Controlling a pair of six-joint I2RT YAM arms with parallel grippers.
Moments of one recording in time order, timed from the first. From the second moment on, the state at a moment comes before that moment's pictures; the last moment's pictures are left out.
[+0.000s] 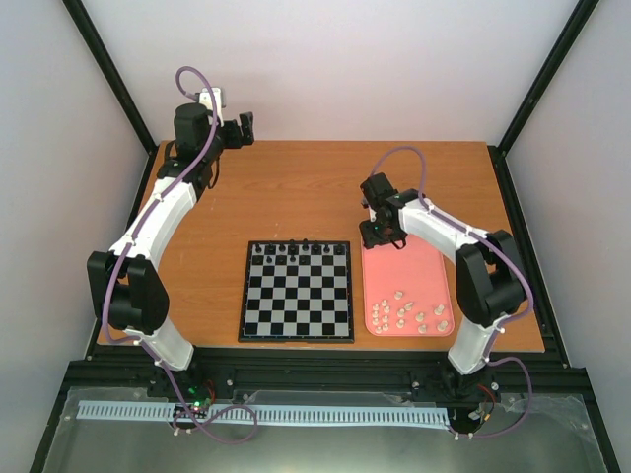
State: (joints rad) left arm -0.17 1.65 1.50 -0.08 0.03 -0.18; right arm 0.47 1.76 1.30 -0.79 0.10 0.15
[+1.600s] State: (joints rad) left arm -0.17 1.66 1.52 -0.08 0.03 -0.18; right arm 0.38 2.02 1.42 -0.72 0.04 0.14
